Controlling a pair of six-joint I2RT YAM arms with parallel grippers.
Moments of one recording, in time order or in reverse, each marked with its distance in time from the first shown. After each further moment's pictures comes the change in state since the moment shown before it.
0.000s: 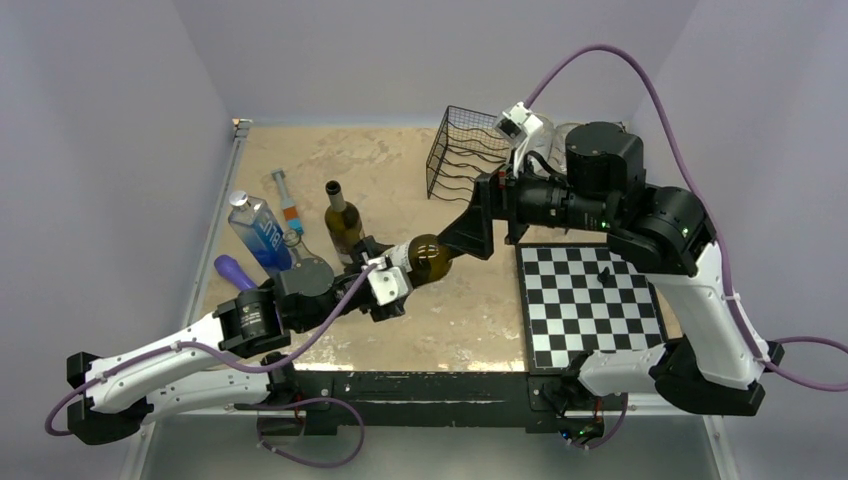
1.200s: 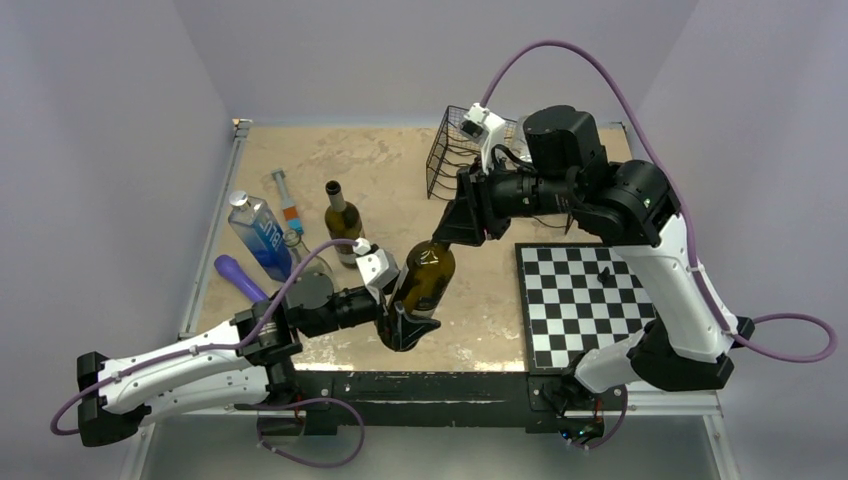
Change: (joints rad) left arm -0.002 -0.032 -0.195 0.294 0.223 -0.601; right arm -0.005 0.158 0.158 -0.168 -0.075 -0.069
